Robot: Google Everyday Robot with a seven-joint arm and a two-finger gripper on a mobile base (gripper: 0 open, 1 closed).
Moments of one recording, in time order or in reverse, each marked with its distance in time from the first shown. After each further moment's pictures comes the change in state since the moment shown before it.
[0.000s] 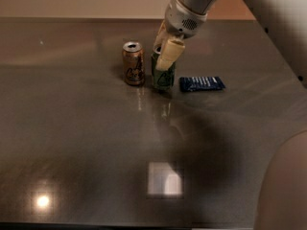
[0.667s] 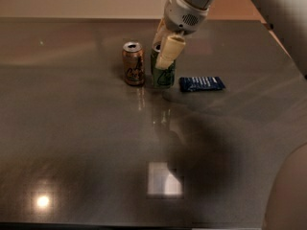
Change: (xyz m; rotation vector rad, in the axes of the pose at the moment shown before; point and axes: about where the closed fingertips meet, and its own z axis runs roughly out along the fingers) arm -0.010 0.008 -0.015 0.010 0.004 -0.015
